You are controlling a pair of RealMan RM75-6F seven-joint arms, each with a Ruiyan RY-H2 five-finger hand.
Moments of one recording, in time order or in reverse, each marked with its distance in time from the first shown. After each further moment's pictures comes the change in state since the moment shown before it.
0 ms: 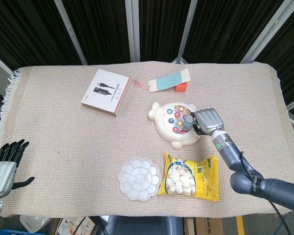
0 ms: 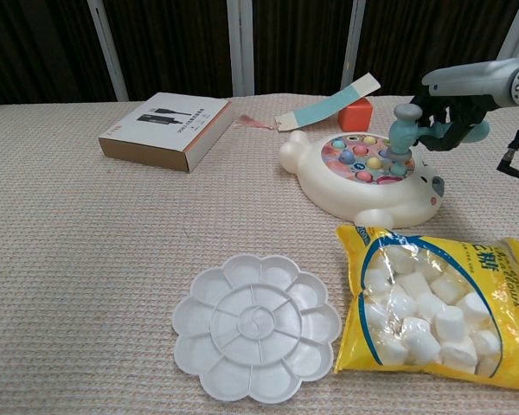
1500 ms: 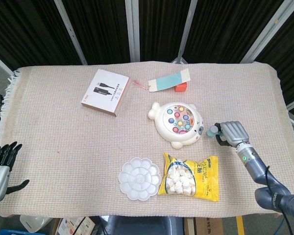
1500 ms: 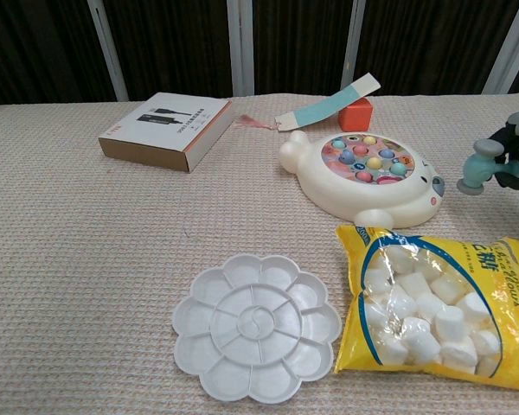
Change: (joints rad) left arm 0.047 0.033 0.018 -0.066 0.024 0.077 0.049; right arm -0.225 -0.029 -0.107 0.232 -0.401 0.053 0.461
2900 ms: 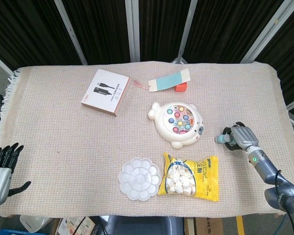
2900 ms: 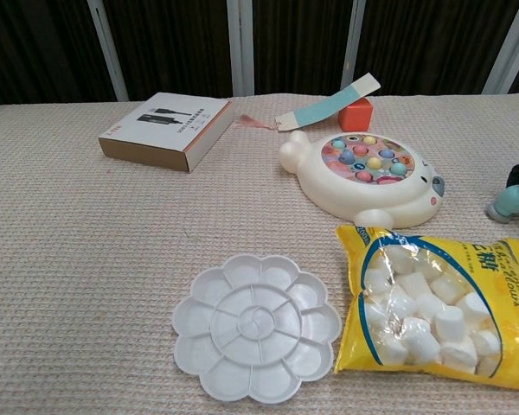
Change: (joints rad) left arm 0.018 0.001 0.002 -0.052 0.019 0.017 0.060; right arm -0.062 -0.065 -0.009 0.245 -0.189 -0.105 0.305
